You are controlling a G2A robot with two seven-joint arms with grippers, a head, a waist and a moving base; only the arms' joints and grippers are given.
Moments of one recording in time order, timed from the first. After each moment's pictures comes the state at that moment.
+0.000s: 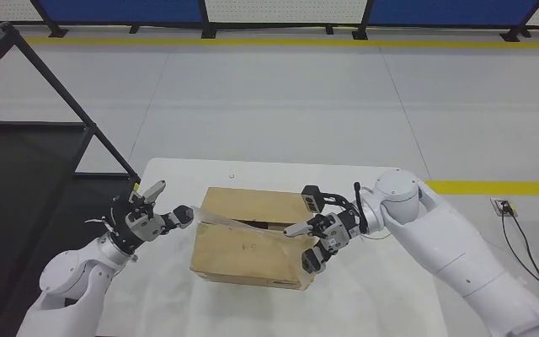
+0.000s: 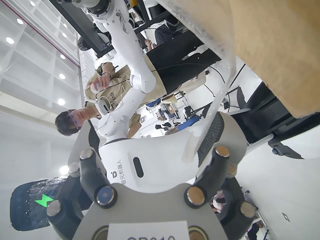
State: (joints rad) left arm 1.09 -1.00 -1.55 -1.49 -0.83 0.07 -0.86; right arm -0.28 -1.07 0.59 -1.13 0.74 0.35 1.47
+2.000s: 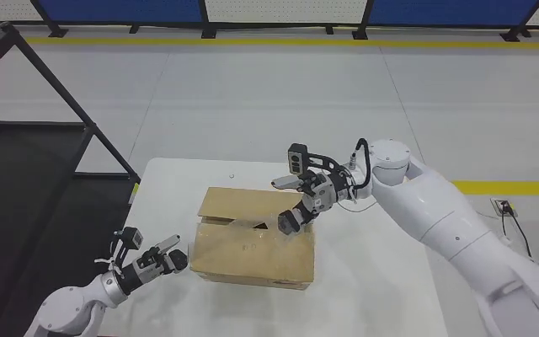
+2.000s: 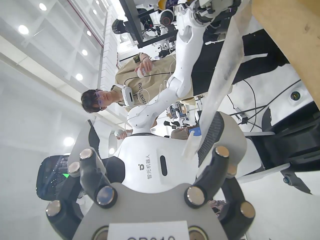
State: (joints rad) left arm 1.26 -0.98 -1.57 -1.41 -0.46 -0.17 -0.98; right arm -0.03 -1.20 0.38 -0.87 1.15 0.15 1.47
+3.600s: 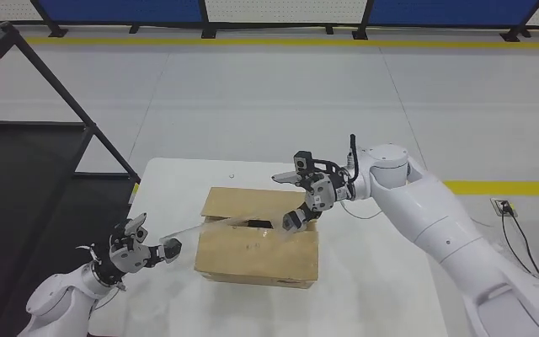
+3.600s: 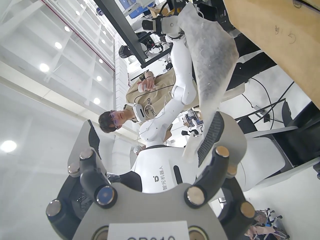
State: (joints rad) left arm 1.18 -0.98 -1.61 -1.33 -0.97 0.08 -1.18; right arm -0.09 -1.25 0.49 -0.80 0.99 0.37 1.45
